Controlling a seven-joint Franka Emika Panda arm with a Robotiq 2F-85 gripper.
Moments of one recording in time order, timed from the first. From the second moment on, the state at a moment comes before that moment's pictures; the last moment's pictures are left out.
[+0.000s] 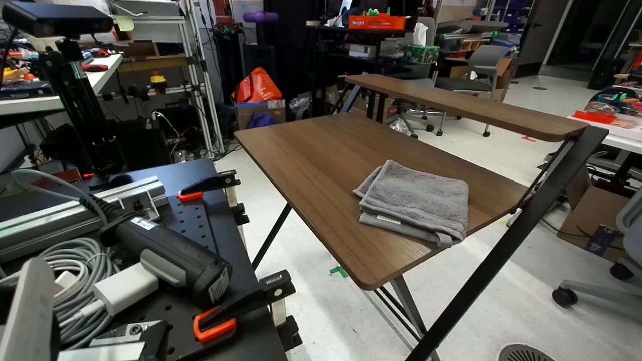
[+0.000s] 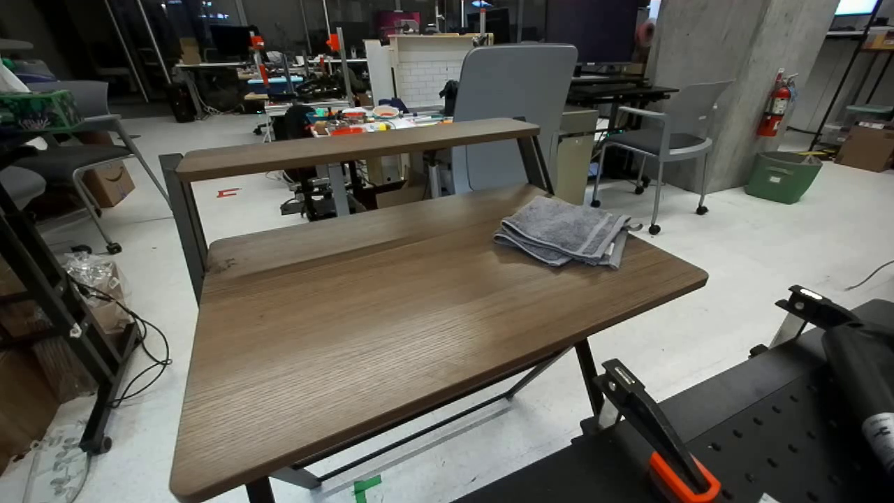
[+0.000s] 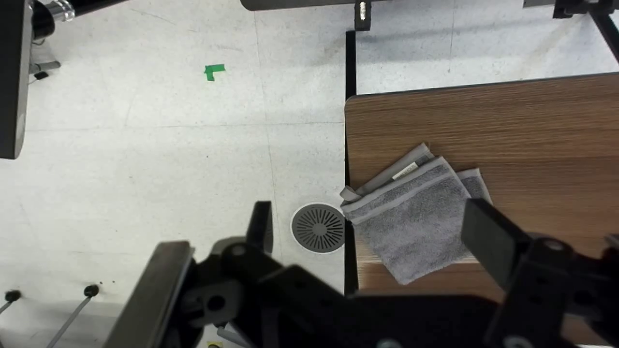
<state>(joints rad) -0.12 -0.39 -0.05 -2.41 -0.23 2.12 -0.04</state>
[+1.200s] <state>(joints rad) -0.08 0.23 -0.03 -2.21 -0.12 2.57 0.23</state>
